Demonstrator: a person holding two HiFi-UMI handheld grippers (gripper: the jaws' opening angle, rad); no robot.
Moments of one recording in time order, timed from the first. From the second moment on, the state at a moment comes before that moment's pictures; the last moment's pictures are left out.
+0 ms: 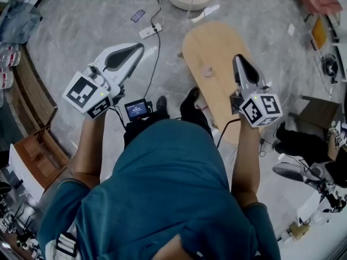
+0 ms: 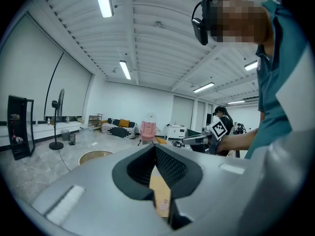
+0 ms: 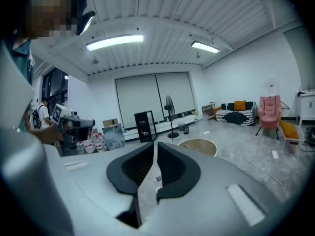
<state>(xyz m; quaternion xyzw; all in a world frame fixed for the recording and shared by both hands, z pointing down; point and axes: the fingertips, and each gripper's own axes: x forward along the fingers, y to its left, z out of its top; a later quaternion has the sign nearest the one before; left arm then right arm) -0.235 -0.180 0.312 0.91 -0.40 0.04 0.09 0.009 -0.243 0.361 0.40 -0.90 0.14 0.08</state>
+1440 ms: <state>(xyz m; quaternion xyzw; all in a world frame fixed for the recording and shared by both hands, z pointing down) -0.190 -0.148 0.268 0.95 -0.32 0.04 0.03 0.001 -0.091 0.173 0.40 -0.92 0.03 0.01</state>
